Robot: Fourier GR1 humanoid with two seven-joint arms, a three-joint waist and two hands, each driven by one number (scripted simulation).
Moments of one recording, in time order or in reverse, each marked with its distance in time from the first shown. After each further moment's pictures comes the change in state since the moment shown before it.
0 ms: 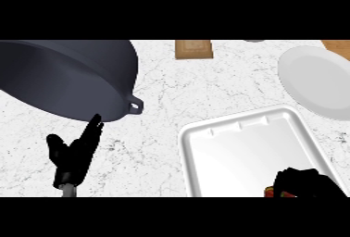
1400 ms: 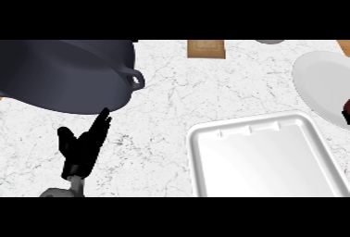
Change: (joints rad) left arm -0.060 -0.031 -0.004 0.026 -0.038 -0.033 0.010; right arm -0.530 0.042 -0.636 0.936 -0.700 0.095 -0.426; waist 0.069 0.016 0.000
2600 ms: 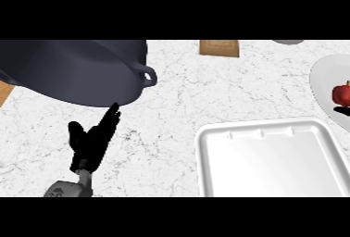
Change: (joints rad) left arm -0.051 -0.026 -0.024 0.006 -0.021 -0.023 0.010; right arm -0.479 -0.088 0.085 0.799 0.245 0.152 -0.138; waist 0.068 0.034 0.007
